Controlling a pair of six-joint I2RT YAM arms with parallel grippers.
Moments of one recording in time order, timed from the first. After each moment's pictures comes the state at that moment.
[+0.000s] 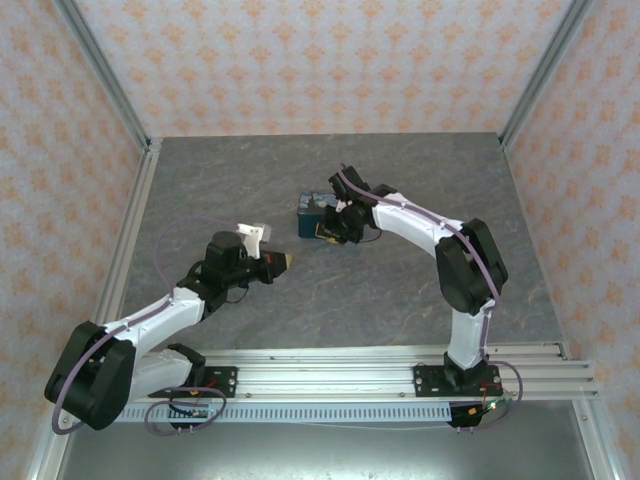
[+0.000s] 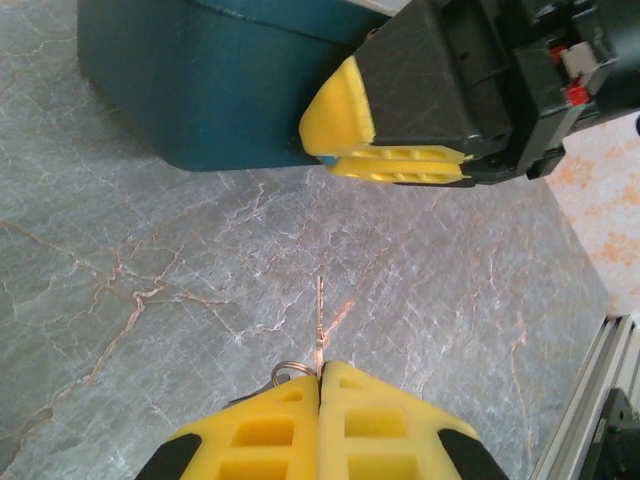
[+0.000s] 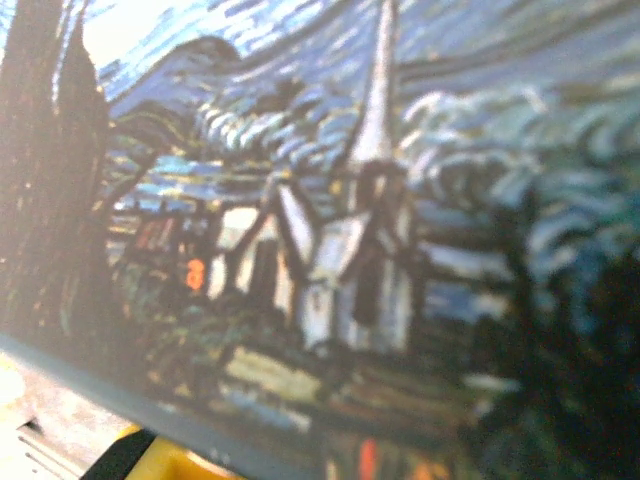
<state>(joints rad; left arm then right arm) -0.39 1.13 0.40 0.22 0.44 -0.52 0.61 1.89 1.44 -0.65 -0.33 0.85</state>
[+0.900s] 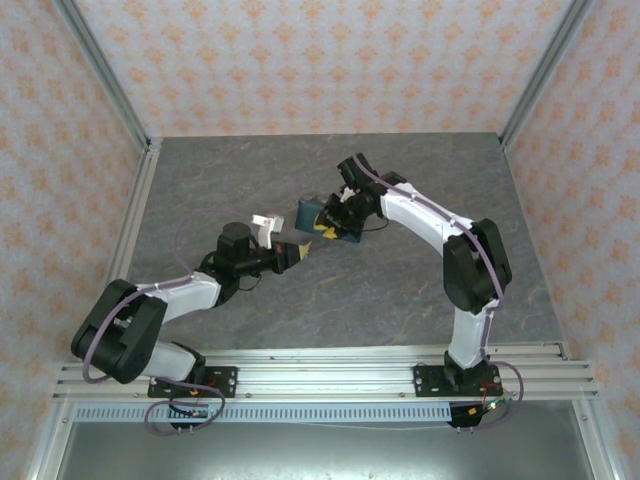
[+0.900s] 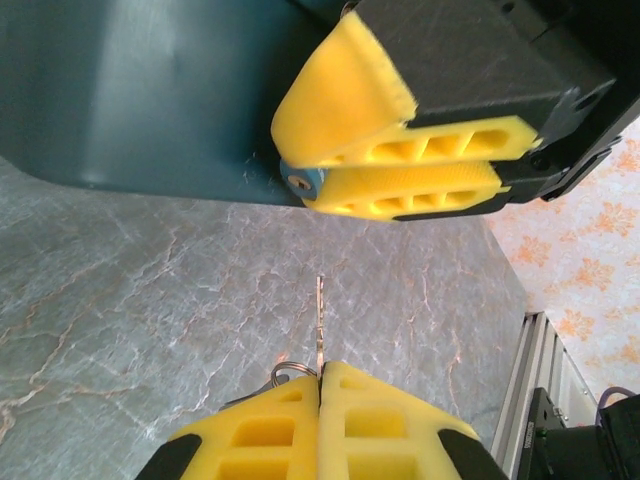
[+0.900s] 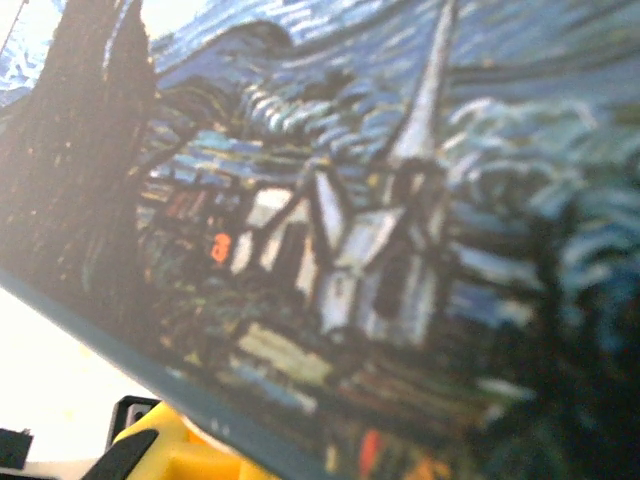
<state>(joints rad) -0.39 1.40 0.48 0.51 0.60 -0.59 0.54 1.89 1.54 -0.75 -0.55 0.99</state>
